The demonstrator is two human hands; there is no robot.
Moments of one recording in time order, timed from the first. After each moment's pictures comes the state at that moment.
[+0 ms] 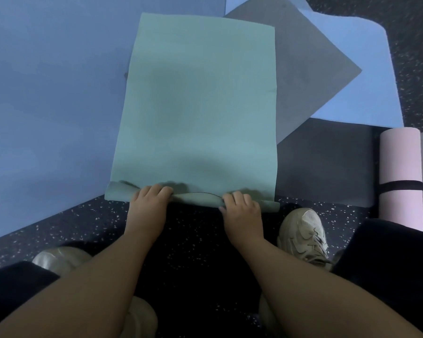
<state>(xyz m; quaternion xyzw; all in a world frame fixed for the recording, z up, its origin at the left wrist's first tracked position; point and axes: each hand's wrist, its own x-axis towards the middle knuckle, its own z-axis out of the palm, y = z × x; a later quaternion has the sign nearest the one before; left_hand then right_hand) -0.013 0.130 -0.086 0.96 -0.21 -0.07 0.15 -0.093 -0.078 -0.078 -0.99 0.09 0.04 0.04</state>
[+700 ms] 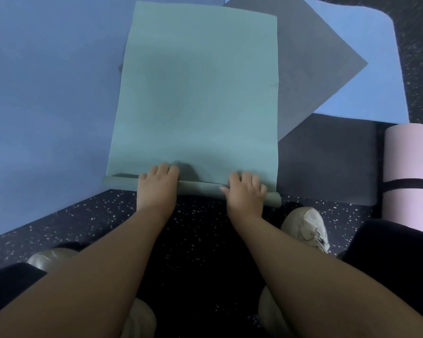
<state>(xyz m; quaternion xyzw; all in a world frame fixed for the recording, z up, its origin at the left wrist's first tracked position) 0.019 0.088 -0.064 0.97 -0.18 -0.14 0.04 -0.047 -0.087 -0.065 -0.96 0.21 0.17 0.08</state>
